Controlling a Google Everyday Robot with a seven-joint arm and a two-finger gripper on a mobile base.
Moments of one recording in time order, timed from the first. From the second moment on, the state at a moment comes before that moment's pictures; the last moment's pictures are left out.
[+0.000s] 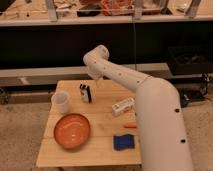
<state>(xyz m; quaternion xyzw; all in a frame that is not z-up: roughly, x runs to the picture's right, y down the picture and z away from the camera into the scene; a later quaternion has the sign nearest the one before) -0.059 -0.050 0.924 -0.16 -0.11 -0.29 0.94</state>
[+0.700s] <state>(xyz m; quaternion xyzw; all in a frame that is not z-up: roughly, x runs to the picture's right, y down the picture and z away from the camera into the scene) -0.061 -0.045 0.923 -0.15 -0.12 -0.32 0.93</state>
